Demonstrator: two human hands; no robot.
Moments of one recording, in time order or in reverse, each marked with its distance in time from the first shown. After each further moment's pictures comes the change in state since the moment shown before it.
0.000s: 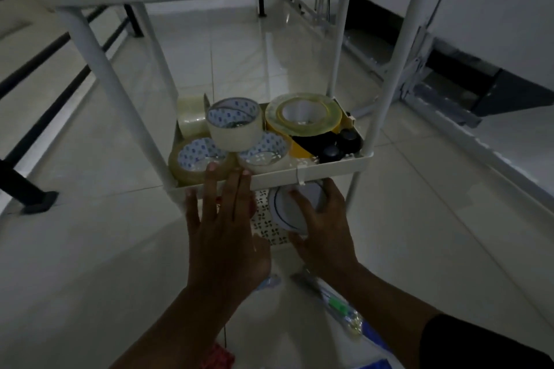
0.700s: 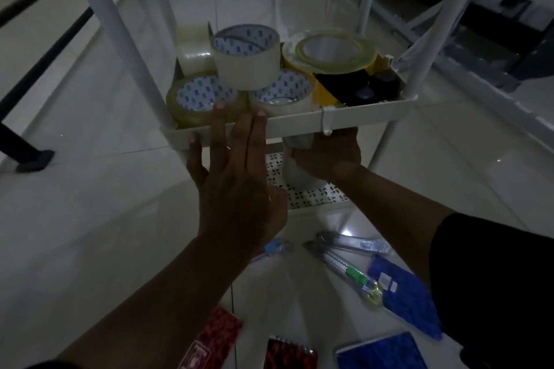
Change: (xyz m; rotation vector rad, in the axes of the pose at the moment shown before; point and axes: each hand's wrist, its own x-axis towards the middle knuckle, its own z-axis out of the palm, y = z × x) left_hand 0.002 -0.002 0.024 0.055 0.184 -0.030; right_hand 0.084 0.018 0.048 -0.154 -0.393 0.363
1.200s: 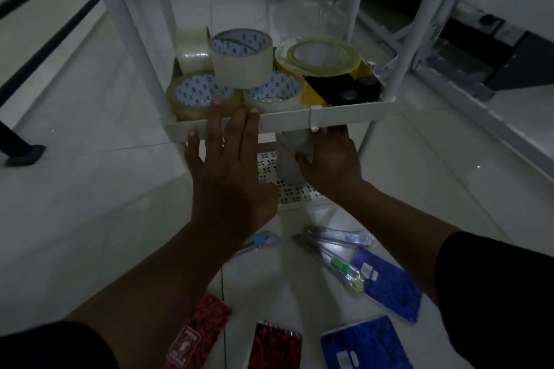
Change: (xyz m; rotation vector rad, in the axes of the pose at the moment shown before) left_hand -0.004 -0.004 -0.003 -0.054 -0.001 0.056; right_hand -0.054 0.007 -0.032 0.047 0.419 -0.356
